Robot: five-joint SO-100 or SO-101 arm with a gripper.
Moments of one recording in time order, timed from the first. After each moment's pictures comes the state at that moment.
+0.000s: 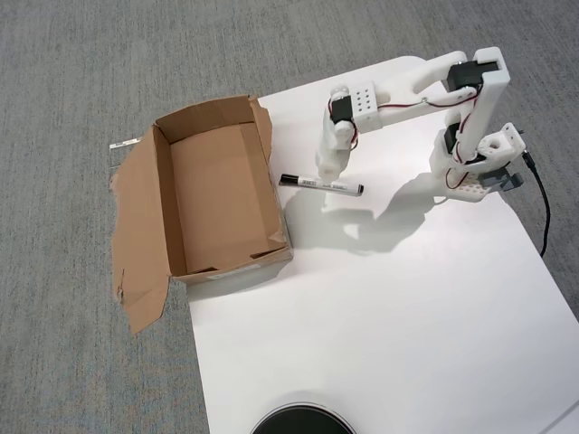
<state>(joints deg) 11.9 87.3 103.6 64.2 105.1</state>
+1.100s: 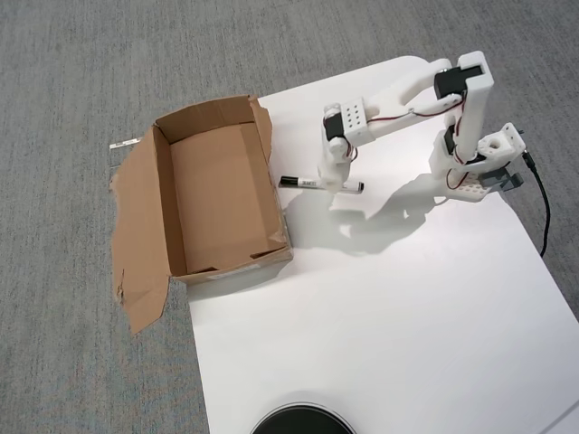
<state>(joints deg) 9.2 80.0 103.4 64.1 105.2</state>
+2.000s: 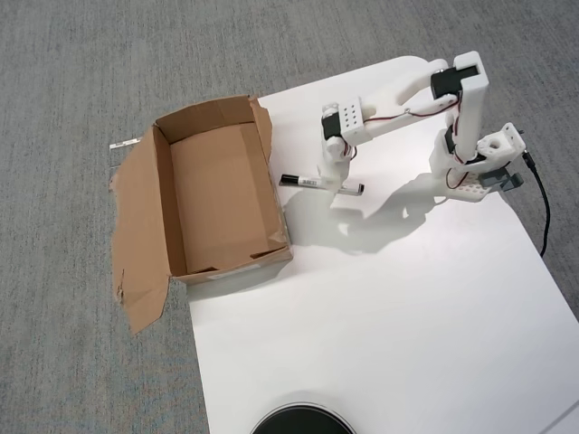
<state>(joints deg) 9.8 75.8 102.7 64.2 105.2</state>
